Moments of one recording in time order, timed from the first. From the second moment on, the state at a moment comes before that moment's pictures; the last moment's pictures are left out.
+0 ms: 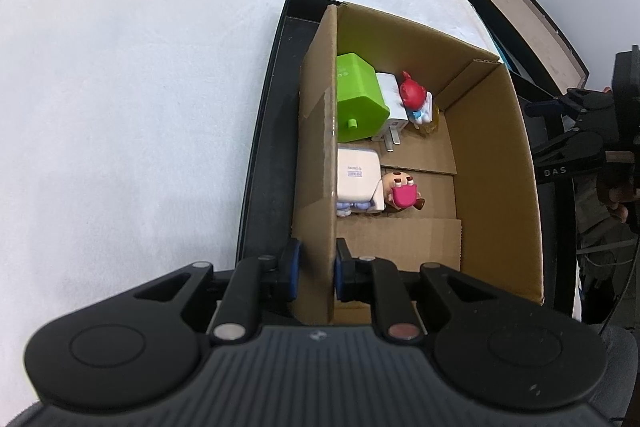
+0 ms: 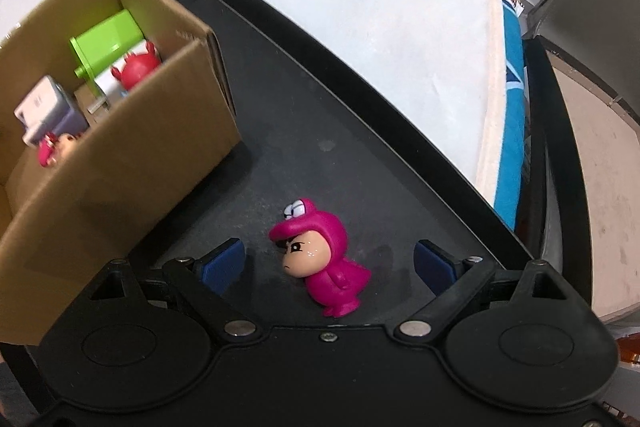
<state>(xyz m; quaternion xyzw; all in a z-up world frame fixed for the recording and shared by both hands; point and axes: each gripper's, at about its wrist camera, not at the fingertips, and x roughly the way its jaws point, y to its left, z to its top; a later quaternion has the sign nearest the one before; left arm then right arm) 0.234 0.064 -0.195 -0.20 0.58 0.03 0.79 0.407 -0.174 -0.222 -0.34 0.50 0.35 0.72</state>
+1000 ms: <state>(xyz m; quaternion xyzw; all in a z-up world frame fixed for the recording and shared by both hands) 0.231 0.063 -0.190 -0.20 0.58 0.03 0.79 0.368 -0.181 -0.166 -0.30 0.52 0.38 0.70</state>
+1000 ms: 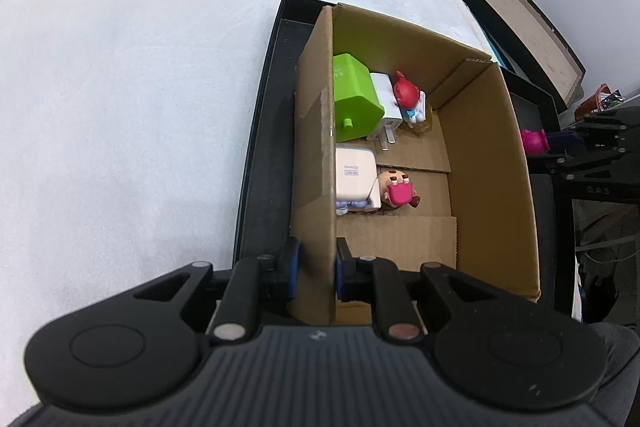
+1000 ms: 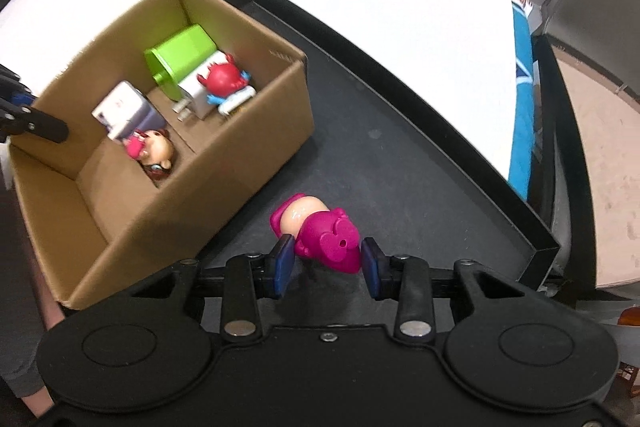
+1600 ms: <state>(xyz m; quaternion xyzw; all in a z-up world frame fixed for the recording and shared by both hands) 0.222 0.062 -0.182 -0.19 0.57 0.02 0.80 0.349 -0.160 -0.093 -0.32 0.48 0.40 0.72</state>
